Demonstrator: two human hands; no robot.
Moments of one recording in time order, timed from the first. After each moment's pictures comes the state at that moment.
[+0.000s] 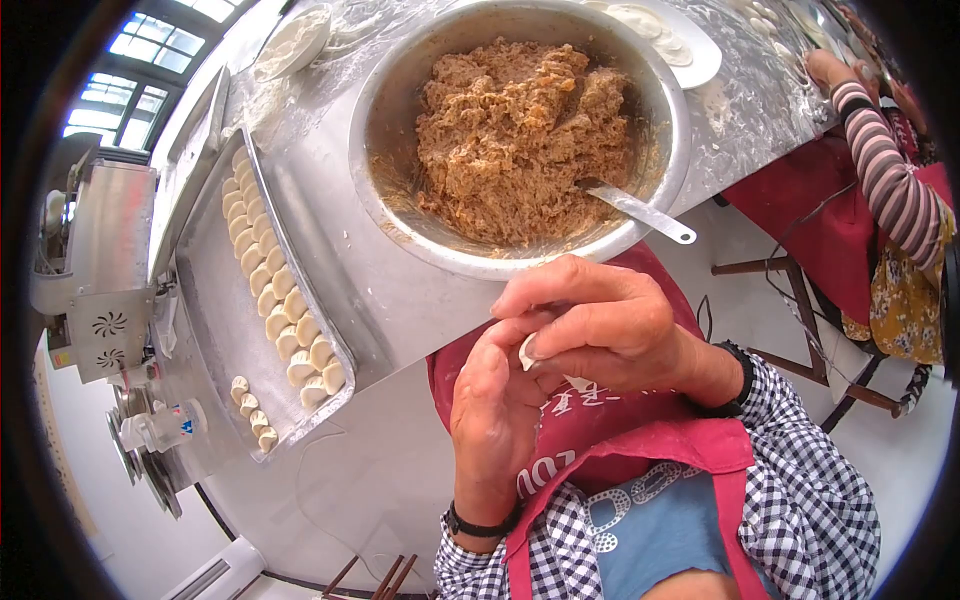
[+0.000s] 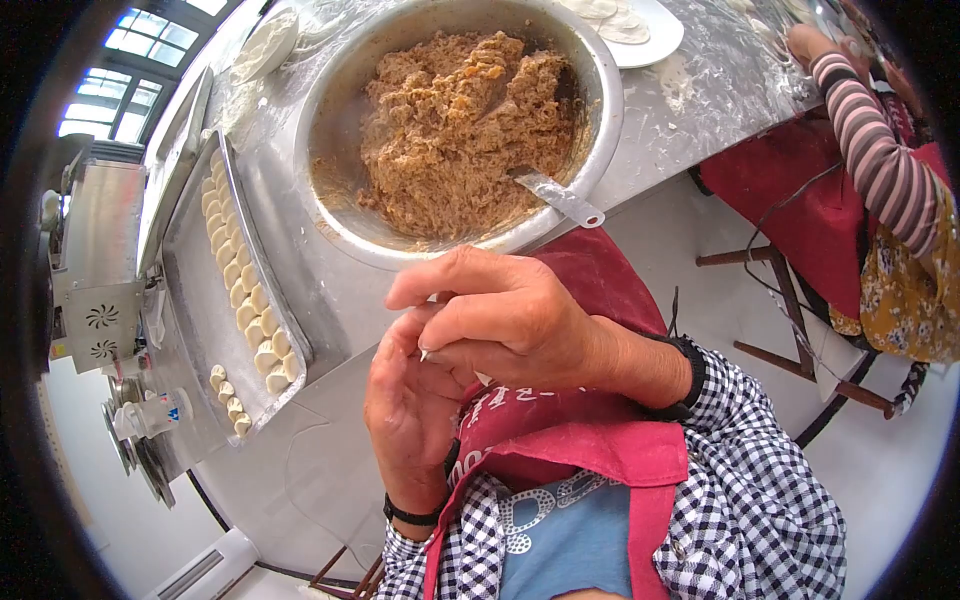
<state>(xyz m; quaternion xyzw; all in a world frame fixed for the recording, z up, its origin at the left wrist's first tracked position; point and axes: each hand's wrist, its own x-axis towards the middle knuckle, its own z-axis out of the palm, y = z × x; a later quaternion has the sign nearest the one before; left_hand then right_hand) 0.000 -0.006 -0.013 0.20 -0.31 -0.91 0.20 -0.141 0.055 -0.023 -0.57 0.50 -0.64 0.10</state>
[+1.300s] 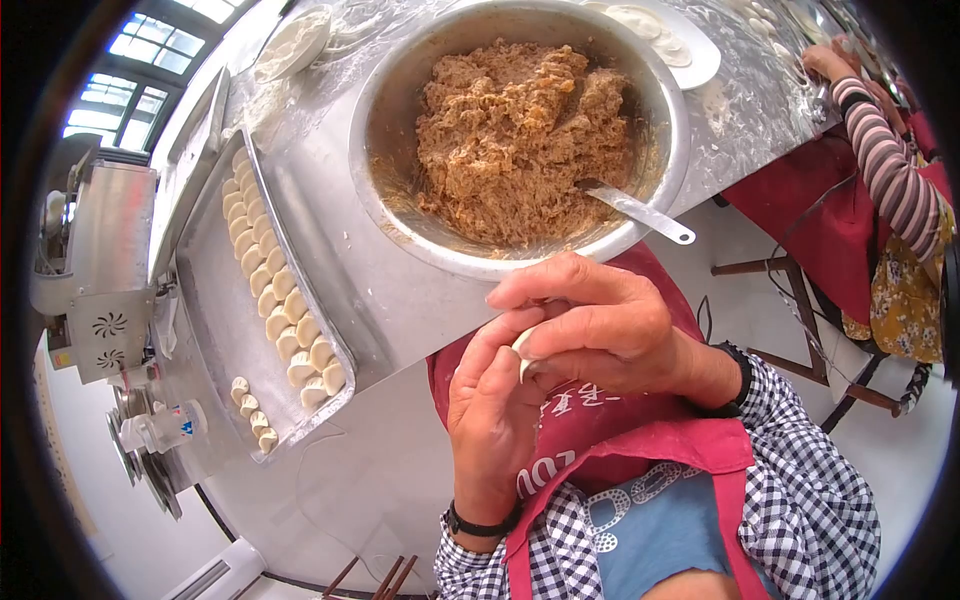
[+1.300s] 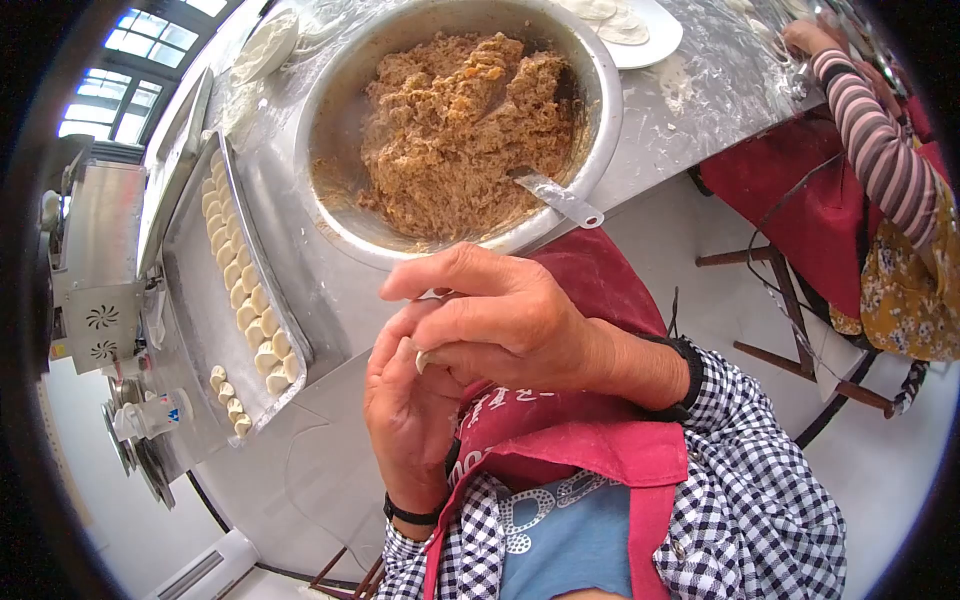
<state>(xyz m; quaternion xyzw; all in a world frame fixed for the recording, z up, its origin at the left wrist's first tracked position) -0.001 -0.007 -0.010 0.20 -0.30 -0.91 0.20 -0.137 0.054 -0.024 -0.53 0.49 -0.67 0.13</state>
